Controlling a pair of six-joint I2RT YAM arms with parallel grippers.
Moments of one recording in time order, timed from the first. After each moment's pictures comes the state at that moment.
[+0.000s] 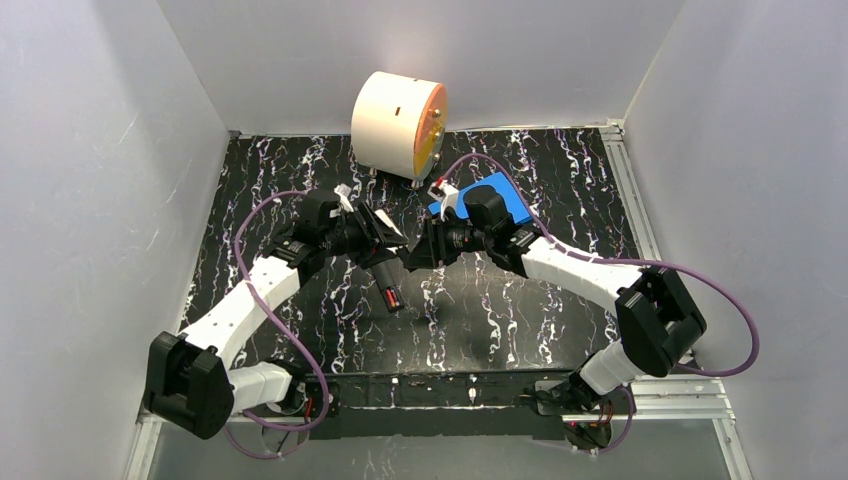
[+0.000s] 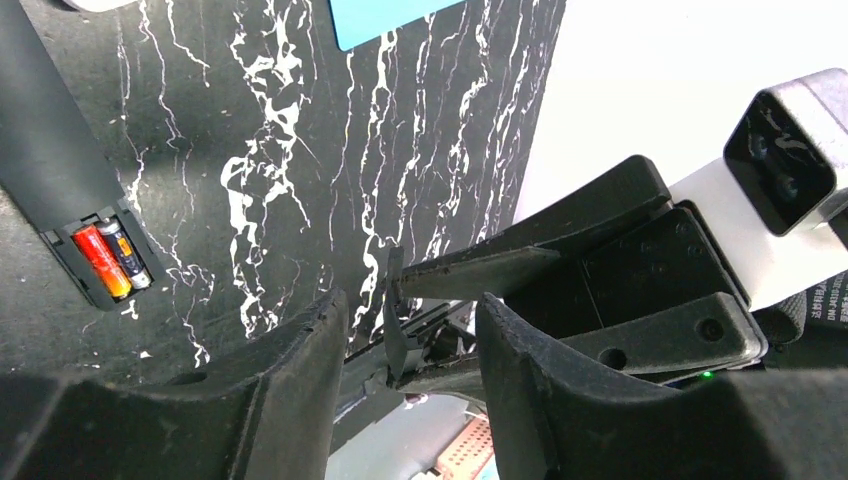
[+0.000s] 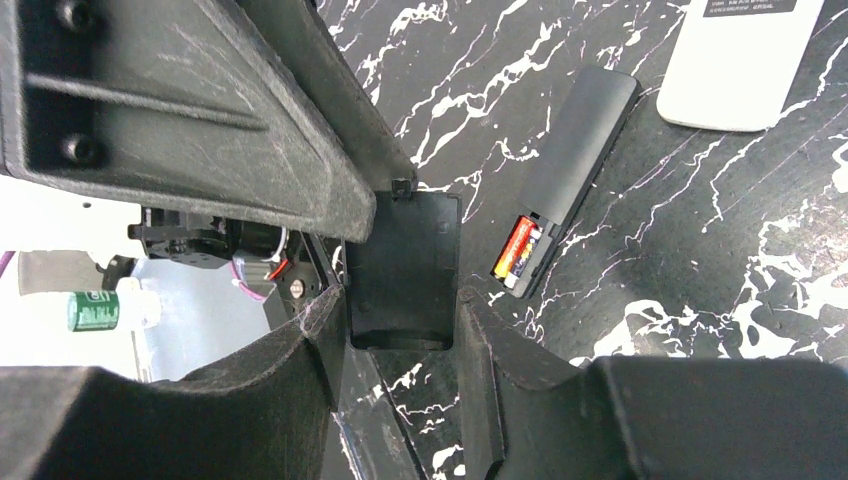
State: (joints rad) left arm -0.41 1.19 0.86 -0.33 0.42 -1.05; right arm 0.76 1.51 0.98 0.04 -0.59 0.51
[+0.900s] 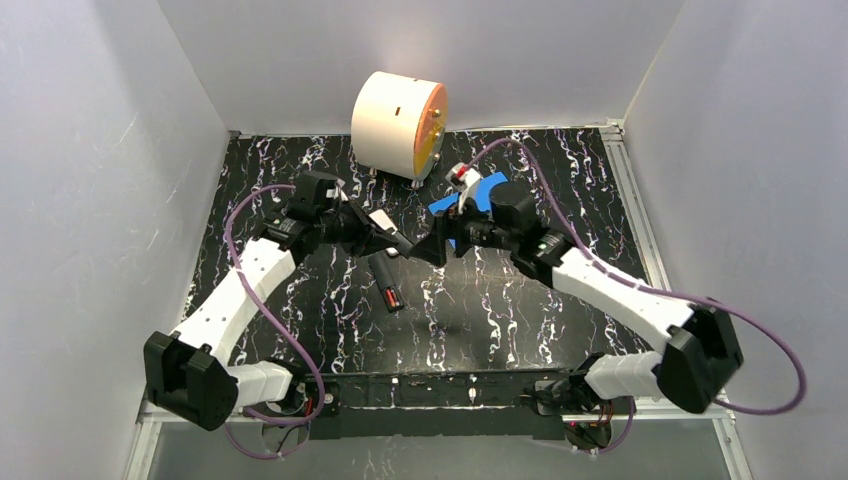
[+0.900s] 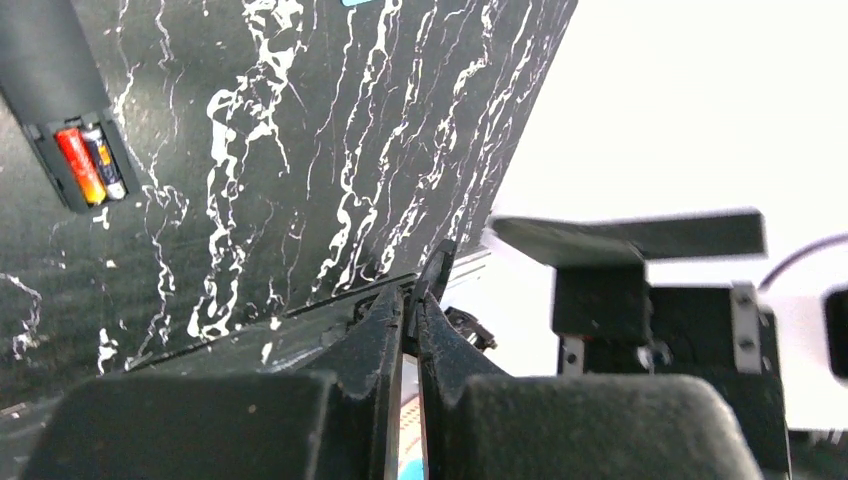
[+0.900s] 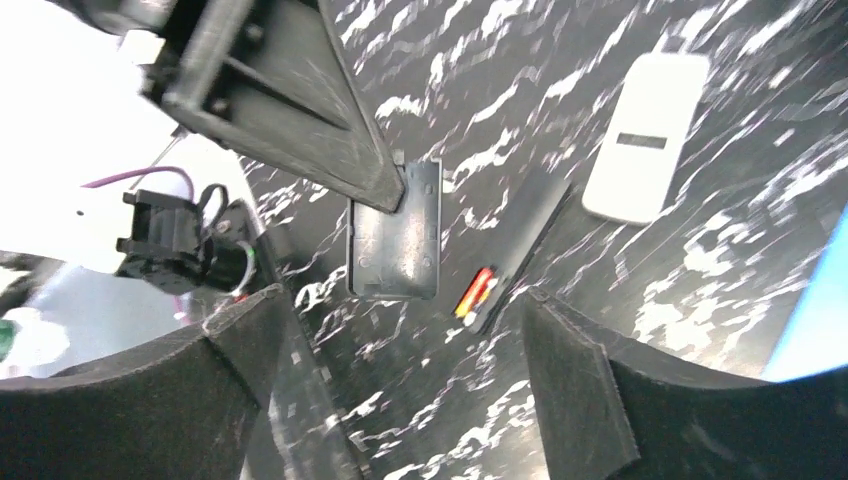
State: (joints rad) left arm -0.40 1.23 1.06 -0.61 0.44 -1.10; right arm 0.77 1.34 0.98 0.00 -0.47 0.40
